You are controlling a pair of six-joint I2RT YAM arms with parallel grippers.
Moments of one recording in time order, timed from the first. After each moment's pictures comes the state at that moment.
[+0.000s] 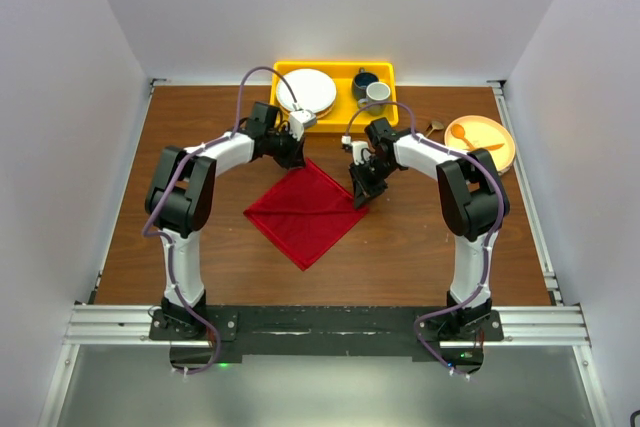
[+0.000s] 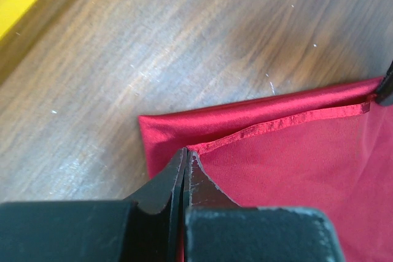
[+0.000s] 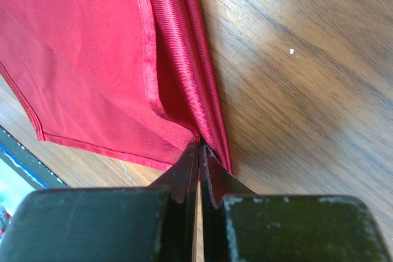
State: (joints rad) left arm -0.34 2.04 1.38 -0.21 0.57 0.26; right arm 0.41 2.02 1.39 -0.72 -0.48 -0.05
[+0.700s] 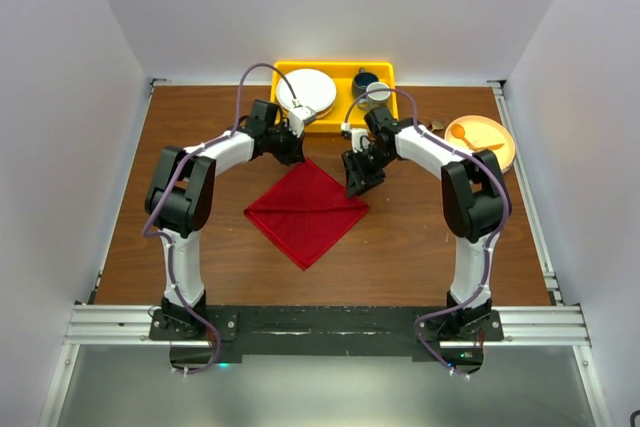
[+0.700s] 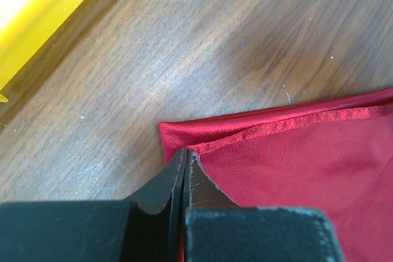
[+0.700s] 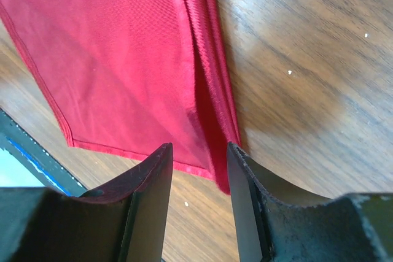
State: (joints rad) left arm -0.34 2.04 1.40 -0.18 0.52 0.26; right arm 0.41 2.01 1.48 -0.77 -0.49 -0.02
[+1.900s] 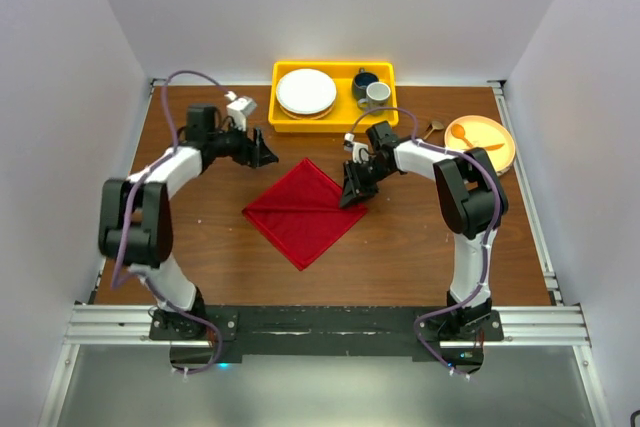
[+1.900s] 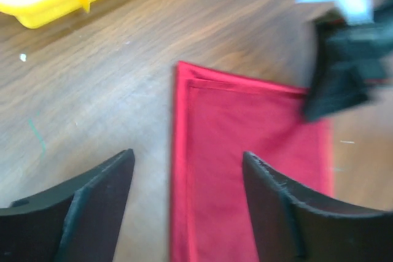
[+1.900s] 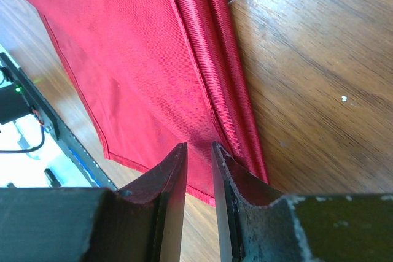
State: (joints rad) left arm -0.09 1.75 1.11 -0.08 0.78 0.04; right arm 0.40 2.04 1.32 -0.52 -0.66 0.18
